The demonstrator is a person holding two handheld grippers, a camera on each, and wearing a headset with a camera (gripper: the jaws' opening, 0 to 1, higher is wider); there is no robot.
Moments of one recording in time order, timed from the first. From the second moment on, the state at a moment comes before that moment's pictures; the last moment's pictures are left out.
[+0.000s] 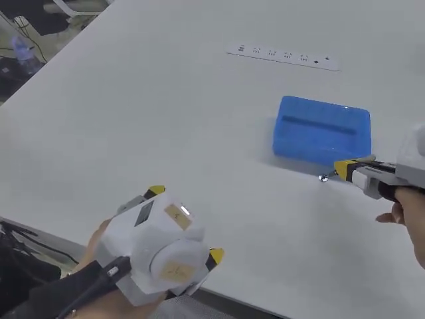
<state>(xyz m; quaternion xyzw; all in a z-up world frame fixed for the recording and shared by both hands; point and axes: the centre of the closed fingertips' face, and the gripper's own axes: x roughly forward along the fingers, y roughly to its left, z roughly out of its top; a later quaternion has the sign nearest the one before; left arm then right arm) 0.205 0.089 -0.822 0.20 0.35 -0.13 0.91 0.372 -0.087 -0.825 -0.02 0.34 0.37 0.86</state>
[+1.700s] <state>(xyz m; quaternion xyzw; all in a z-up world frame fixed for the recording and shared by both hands) 0.206 0.092 -0.819 0.20 0.35 -0.12 0.91 0.359 -0.074 -0.825 -0.16 0.33 0.39 0.84</state>
